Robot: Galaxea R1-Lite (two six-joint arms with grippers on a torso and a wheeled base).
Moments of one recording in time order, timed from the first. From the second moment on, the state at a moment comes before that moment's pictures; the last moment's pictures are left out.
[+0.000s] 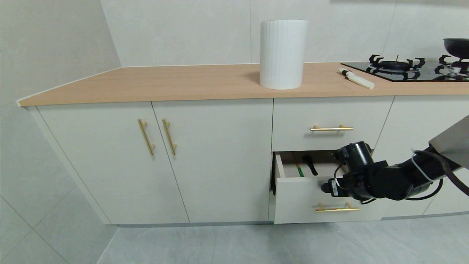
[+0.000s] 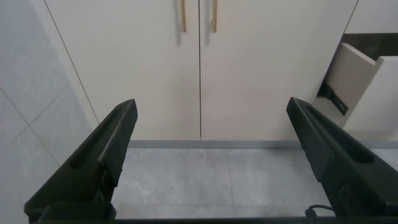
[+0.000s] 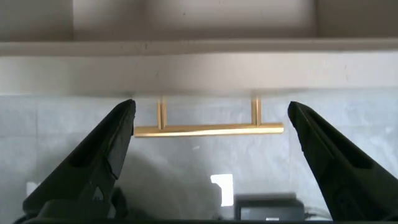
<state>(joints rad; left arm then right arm) 0.00 0.00 0.00 0.00 0.03 0.00 0.29 2.11 -1.01 -0.27 -0.27 0.19</state>
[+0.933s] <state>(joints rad) 0.00 0.00 0.00 0.00 0.03 0.00 0.23 2.30 -1.04 -0.66 -0.26 0.19</state>
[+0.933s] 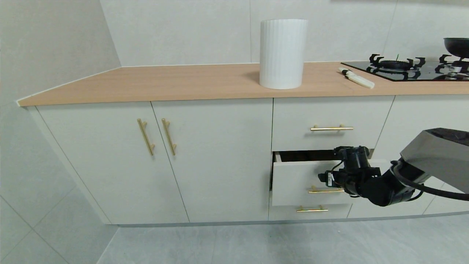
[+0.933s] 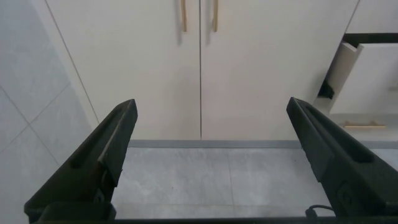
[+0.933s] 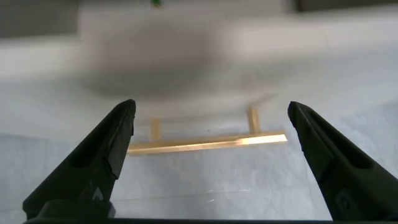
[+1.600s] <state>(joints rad) 0.00 0.00 0.00 0.00 0.03 0.00 0.17 2.44 -1.10 -0.91 -0.27 0.19</state>
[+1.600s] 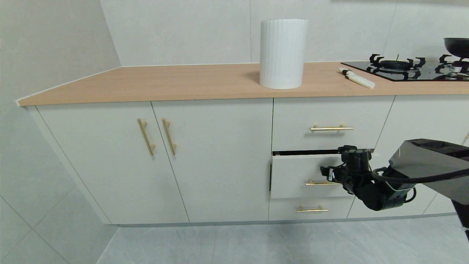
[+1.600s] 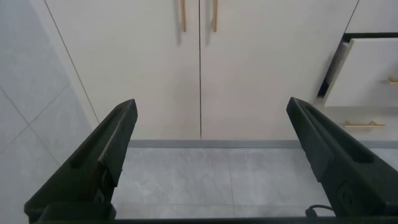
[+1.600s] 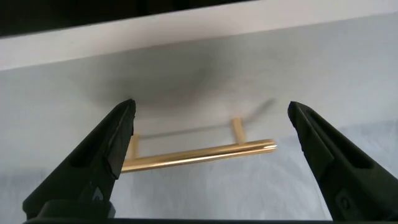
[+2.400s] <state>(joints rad) 0.00 0.00 0.00 0.00 0.03 0.00 0.14 2.55 -1.23 -0.94 -0.29 0.20</state>
